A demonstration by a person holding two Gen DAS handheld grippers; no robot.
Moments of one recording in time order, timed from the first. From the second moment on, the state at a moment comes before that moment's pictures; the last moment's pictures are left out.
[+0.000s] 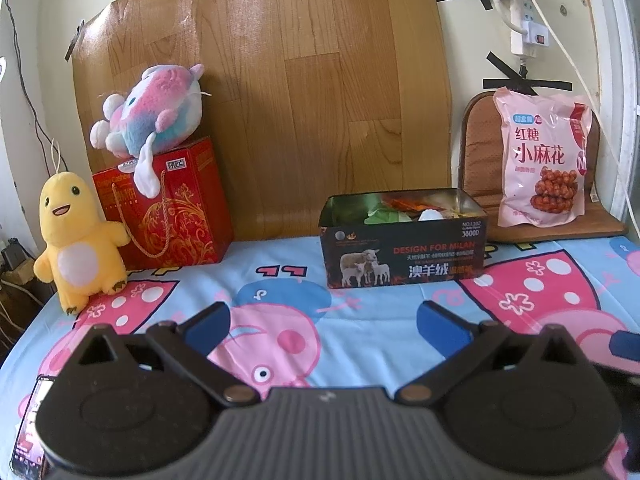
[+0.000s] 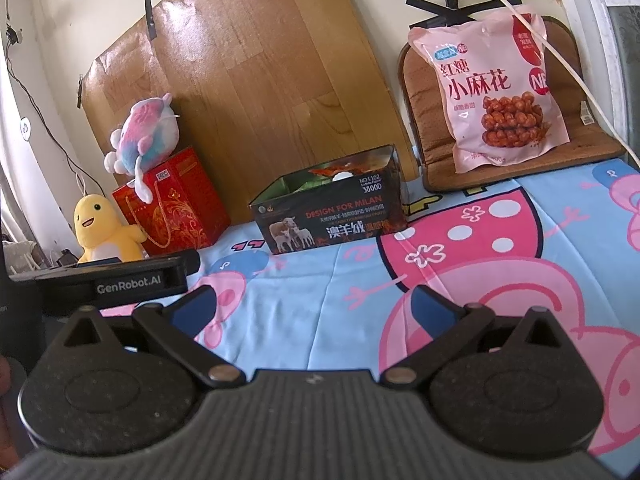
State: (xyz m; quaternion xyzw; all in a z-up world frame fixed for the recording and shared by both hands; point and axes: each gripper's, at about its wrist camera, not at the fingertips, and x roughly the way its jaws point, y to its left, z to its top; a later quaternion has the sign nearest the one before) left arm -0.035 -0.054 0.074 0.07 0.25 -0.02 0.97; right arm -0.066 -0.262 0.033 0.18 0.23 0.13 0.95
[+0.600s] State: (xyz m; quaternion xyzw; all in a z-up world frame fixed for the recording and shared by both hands) left arm -0.035 -0.061 0.063 0.09 0.27 -0.03 0.96; right arm -0.067 -0.263 0.022 0.19 0.25 0.13 0.94
